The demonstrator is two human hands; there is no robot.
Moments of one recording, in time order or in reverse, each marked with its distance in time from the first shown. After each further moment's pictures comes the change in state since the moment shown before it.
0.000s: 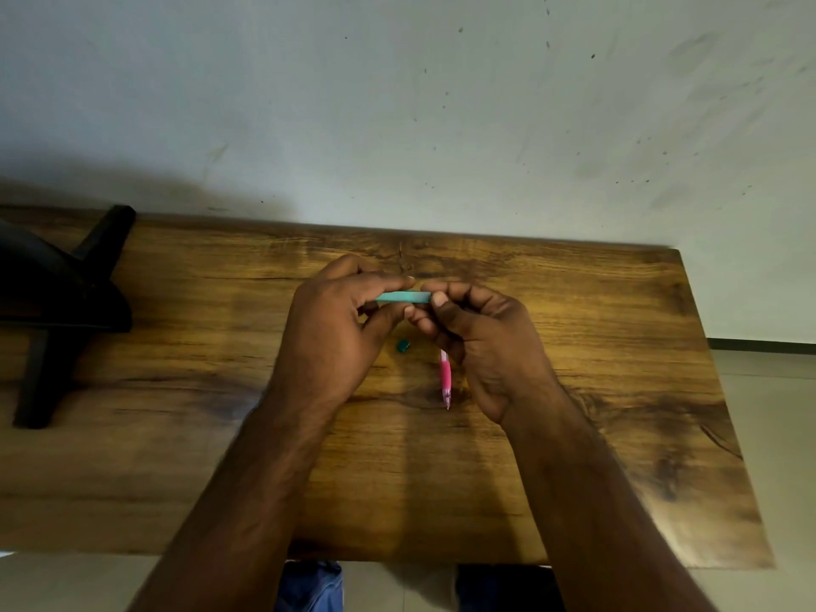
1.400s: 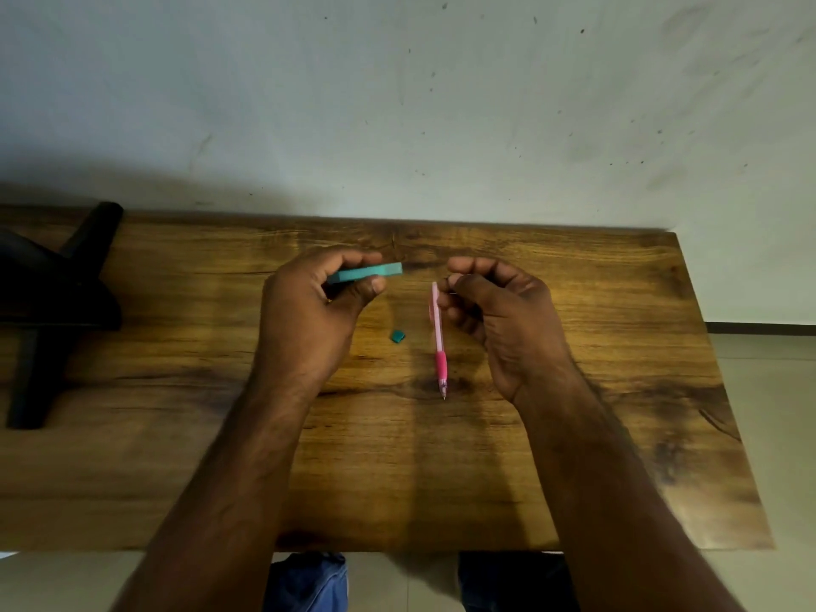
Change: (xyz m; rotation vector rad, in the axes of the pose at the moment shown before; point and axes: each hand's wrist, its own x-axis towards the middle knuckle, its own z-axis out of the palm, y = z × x) left_hand 0.003 -0.009 0.001 -0.240 0.089 -0.248; right_hand 0.000 -0.014 -0.014 -0.129 0.148 -0.078
